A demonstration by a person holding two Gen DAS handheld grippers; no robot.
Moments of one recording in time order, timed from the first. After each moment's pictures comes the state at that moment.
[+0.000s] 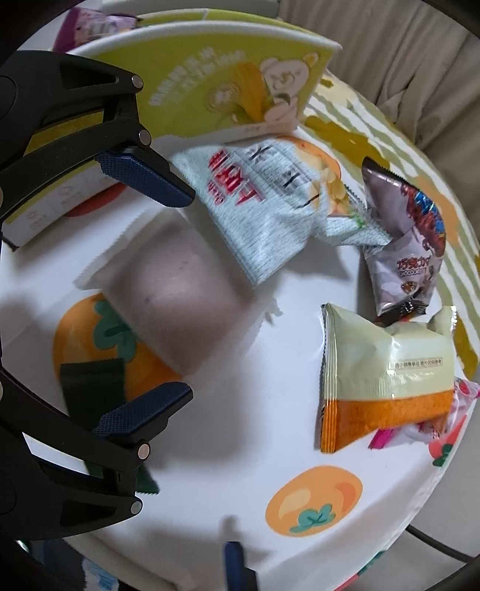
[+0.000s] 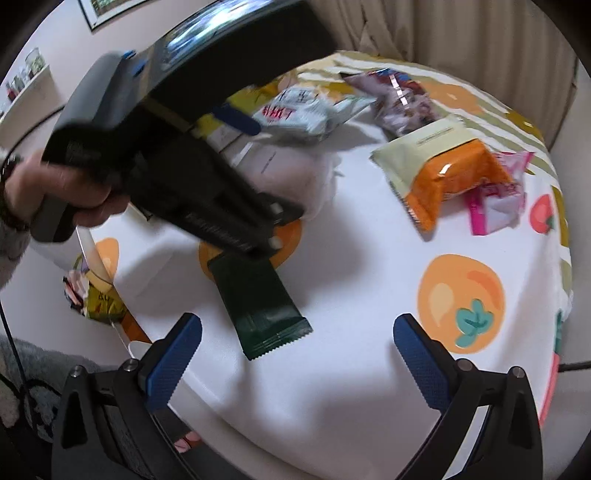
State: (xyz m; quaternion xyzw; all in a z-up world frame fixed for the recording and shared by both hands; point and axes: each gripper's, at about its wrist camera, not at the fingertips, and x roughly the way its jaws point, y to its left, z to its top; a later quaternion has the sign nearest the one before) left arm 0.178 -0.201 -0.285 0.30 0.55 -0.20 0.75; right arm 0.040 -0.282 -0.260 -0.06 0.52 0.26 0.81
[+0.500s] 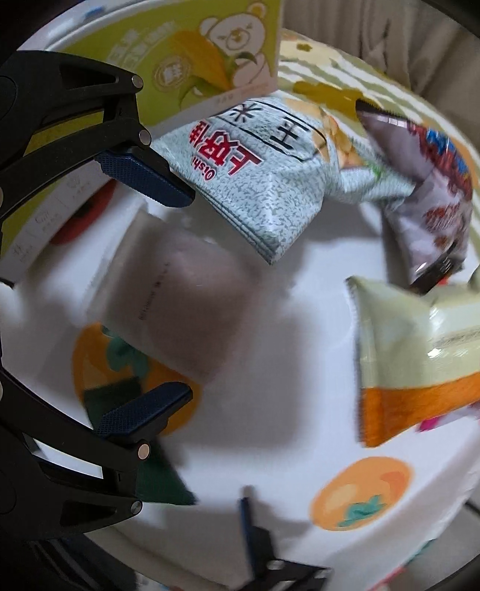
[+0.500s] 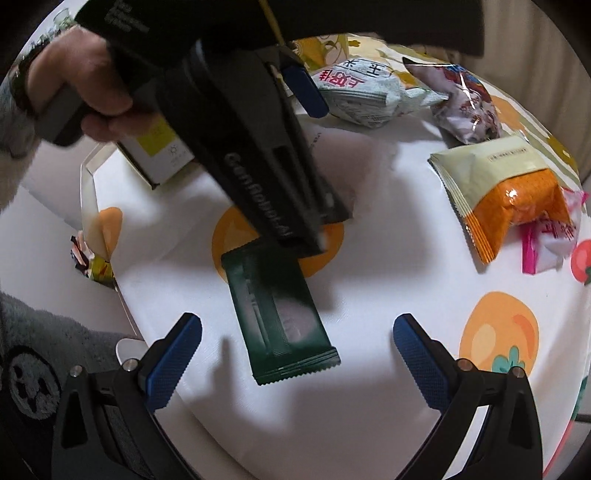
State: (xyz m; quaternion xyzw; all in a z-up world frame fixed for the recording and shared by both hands) left arm 0.200 -0.219 -0.301 0.38 0.60 -0.26 0.66; right arm 0.051 -0.245 -0.285 -0.11 0.53 0.31 0.78
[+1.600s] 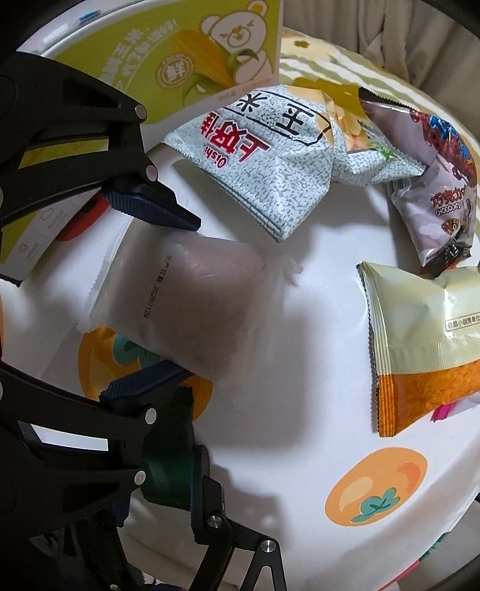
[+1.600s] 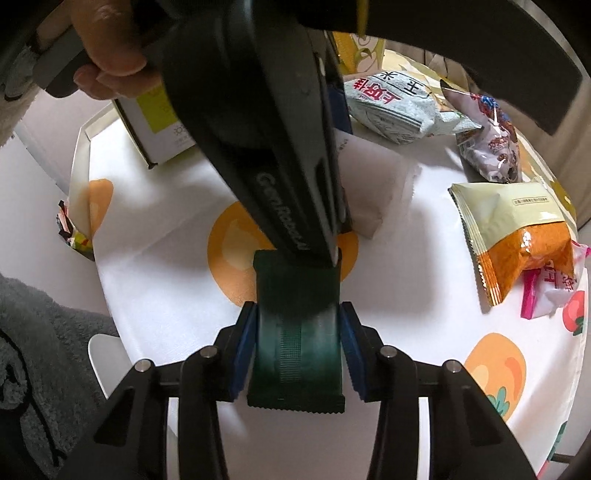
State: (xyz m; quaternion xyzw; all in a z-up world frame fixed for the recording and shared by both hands) left arm 0.169 -0.209 -0.297 0.37 0.60 -0.27 0.66; right arm 0.038 -0.191 -0.303 -0.19 0.50 0.32 0.78
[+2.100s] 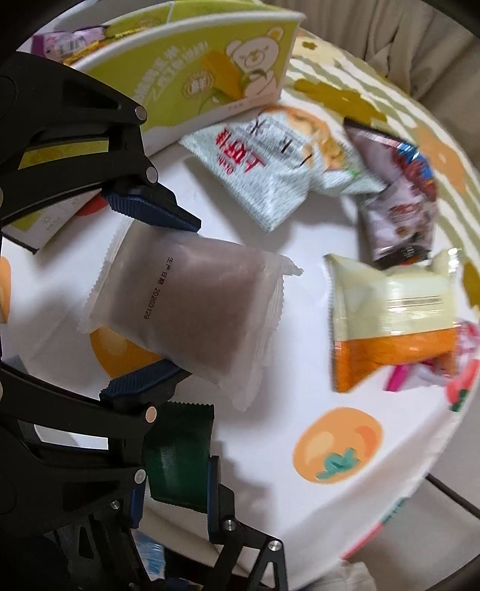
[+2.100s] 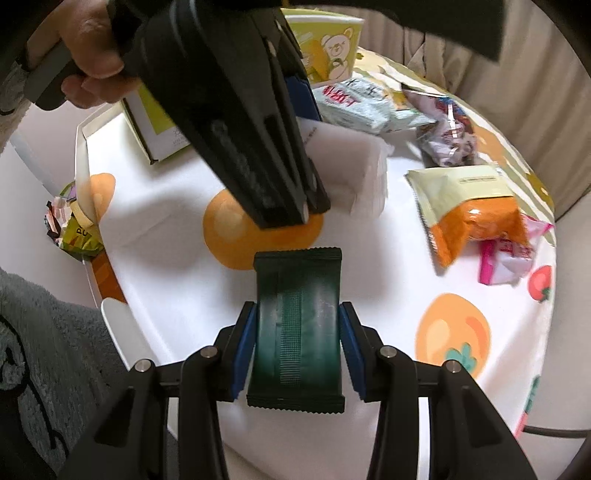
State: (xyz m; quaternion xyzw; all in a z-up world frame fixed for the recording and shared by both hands) left arm 0.142 -0.207 -0.244 0.31 0.58 -0.28 0.70; right arm 0.015 -0.213 -0.275 -0.20 0.50 0.28 0.80
